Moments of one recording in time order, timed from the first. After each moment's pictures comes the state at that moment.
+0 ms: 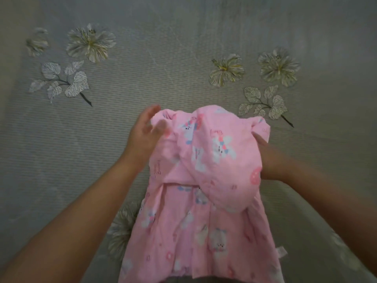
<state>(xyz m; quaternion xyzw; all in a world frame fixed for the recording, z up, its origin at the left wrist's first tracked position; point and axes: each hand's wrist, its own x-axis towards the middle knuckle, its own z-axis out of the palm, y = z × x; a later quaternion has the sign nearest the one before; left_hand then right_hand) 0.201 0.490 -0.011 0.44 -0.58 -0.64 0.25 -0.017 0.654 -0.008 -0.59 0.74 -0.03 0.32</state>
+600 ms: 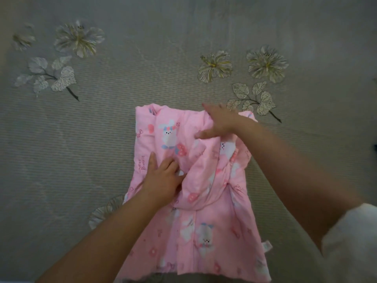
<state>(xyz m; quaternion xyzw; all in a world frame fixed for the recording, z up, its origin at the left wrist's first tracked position) 0.202 0.584 -0.046 0.19 -0.96 -0.12 -0.14 -0.029 0.568 -0.040 -0.52 0.76 0.08 0.37</state>
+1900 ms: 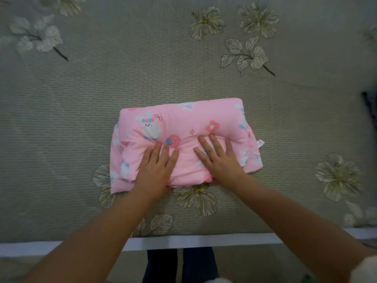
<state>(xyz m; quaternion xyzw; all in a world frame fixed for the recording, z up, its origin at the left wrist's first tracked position) 0.281 0.657 -0.068 0.22 -0.96 -0.03 -0.17 0.116 0.768 -0.086 -0.70 0.70 0.10 -0.03</state>
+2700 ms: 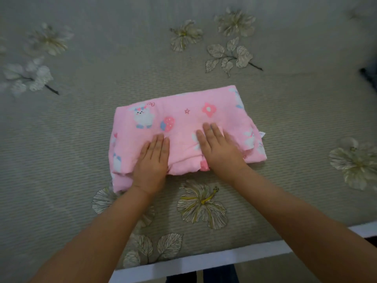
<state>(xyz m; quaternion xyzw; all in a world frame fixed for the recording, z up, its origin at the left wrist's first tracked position) 0.254 0.631 -0.075 0.18 -0.98 -0.03 0.04 0.112 0.745 -0.071 -0.61 0.77 -0.02 -0.16</state>
